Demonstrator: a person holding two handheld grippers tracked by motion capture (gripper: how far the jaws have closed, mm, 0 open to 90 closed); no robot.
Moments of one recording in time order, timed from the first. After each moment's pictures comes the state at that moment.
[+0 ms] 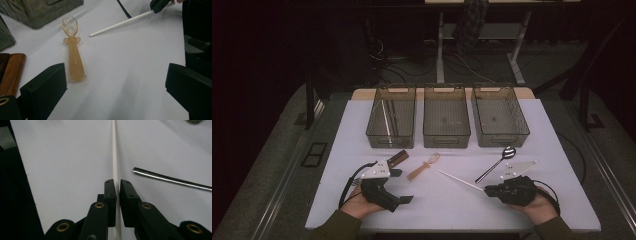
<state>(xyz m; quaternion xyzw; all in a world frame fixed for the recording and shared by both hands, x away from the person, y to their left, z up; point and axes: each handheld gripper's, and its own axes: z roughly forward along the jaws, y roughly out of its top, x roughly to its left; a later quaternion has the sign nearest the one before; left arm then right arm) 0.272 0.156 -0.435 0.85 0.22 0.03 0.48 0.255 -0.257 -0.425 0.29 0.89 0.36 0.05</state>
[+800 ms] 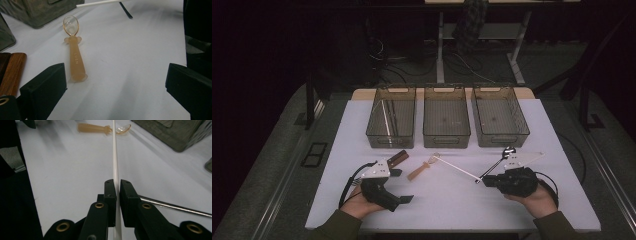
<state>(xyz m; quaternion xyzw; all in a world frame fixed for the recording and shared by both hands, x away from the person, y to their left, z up) 0.273 0.156 -0.436 0.85 0.22 0.03 0.48 0.268 -0.257 -0.404 0.29 0.86 0.41 0.05</state>
